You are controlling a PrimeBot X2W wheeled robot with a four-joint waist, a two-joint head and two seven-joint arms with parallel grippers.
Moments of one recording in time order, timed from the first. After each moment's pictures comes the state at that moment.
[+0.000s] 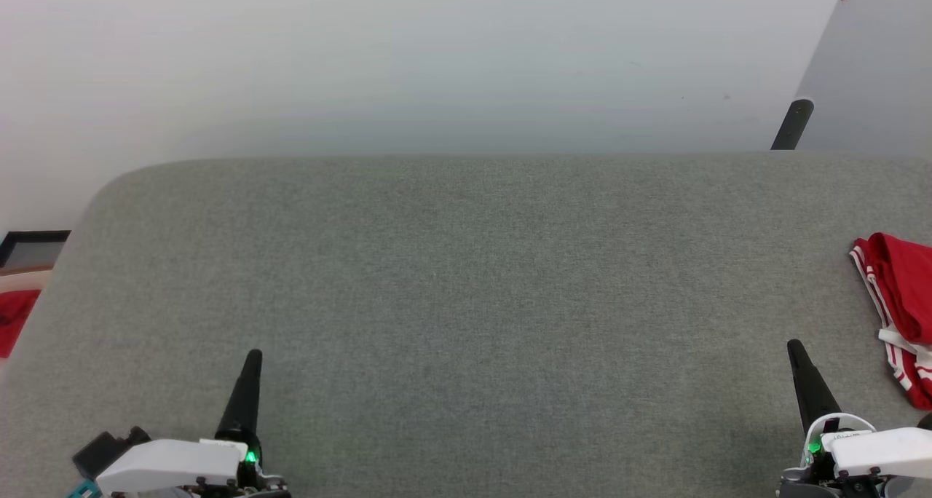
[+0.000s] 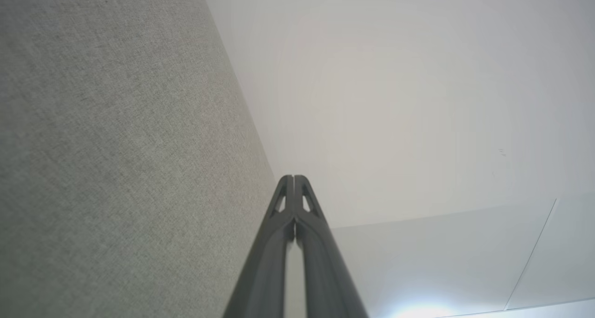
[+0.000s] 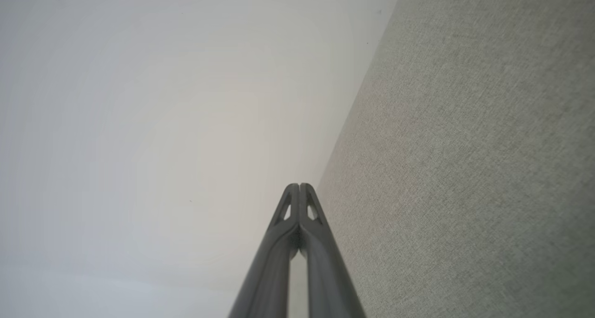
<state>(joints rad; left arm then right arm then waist) -0.07 0.07 0.11 0.24 -1.40 -0.13 0.05 -0.07 -0.08 -0.07 0.23 1.39 0.13 0.04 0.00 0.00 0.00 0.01</state>
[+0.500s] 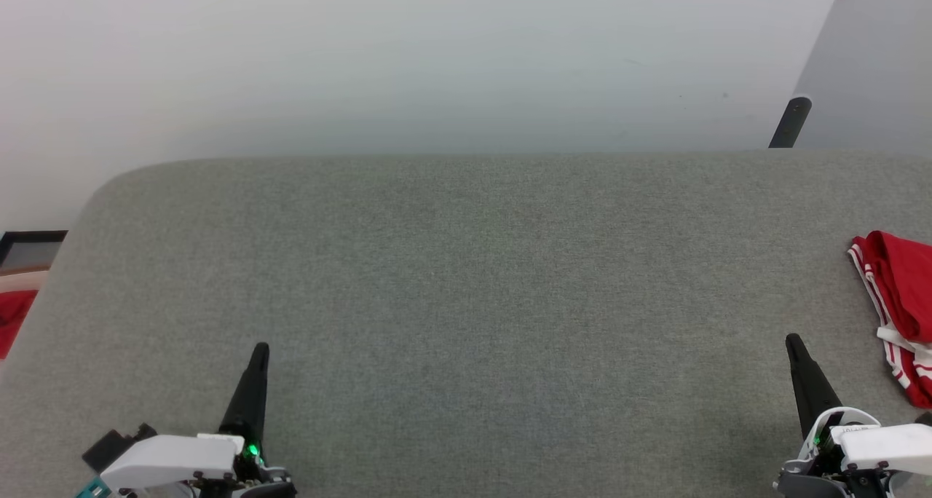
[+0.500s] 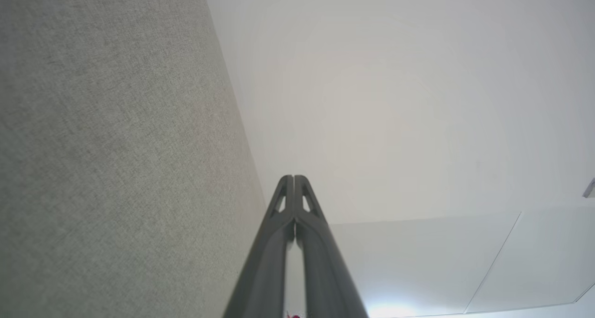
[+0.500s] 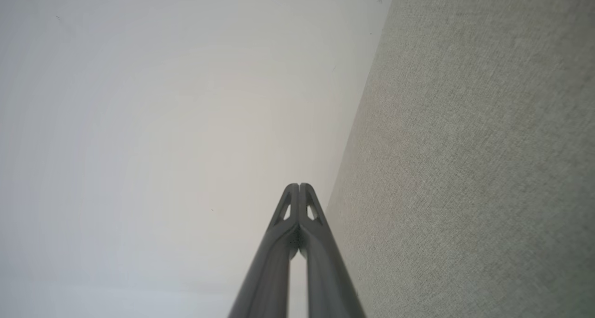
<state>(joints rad) -0.09 0.06 0.11 0.24 -1.50 -0.13 0.08 -0.09 -0.07 -0.09 0.24 1.51 0.13 0.07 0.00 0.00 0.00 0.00</state>
